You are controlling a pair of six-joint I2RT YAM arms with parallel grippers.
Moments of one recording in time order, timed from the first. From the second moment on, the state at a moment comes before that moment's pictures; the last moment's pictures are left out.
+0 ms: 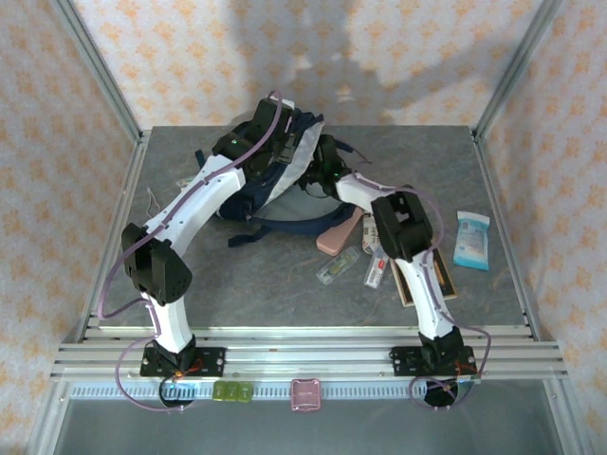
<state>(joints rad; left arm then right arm) -0.49 1.83 1.89 -0.73 -0.32 -0.14 0.50 2.45 1.89 0.15 -0.68 1.17</state>
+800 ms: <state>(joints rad) -0.47 1.78 1.74 -0.63 -0.24 -0.20 0.50 2.42 1.88 -0.10 -0.57 1.12</state>
